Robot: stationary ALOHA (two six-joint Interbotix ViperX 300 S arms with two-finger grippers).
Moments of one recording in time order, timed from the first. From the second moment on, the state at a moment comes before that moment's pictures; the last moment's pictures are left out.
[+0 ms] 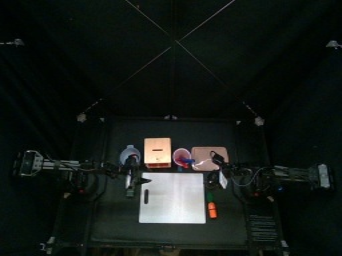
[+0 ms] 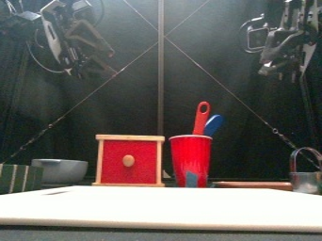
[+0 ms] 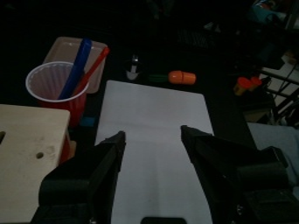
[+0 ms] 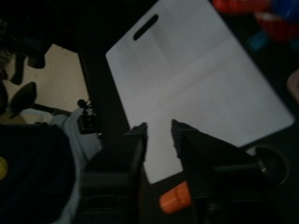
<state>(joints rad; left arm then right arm) 0.07 -0.54 0.95 1.20 -0.13 -1.36 -0.16 -0.77 0.95 0.54 0.56 0.21</state>
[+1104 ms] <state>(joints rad) 0.13 -0.52 0.97 1.20 -0.12 -1.35 0.36 -0.54 0.94 0.02 0.80 1.62</state>
